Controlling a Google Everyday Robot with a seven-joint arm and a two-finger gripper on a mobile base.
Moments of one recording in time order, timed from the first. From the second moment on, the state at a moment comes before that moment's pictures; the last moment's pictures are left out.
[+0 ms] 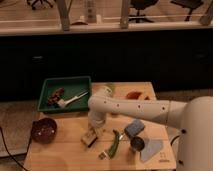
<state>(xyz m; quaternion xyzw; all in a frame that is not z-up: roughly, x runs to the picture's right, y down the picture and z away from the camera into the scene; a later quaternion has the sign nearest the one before) -0.053 0.232 0.796 -0.32 -0.25 -0.34 0.85</state>
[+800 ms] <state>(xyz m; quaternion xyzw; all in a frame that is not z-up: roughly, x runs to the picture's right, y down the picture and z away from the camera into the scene) -0.156 0.228 0.796 -0.28 -0.31 -0.40 0.82</state>
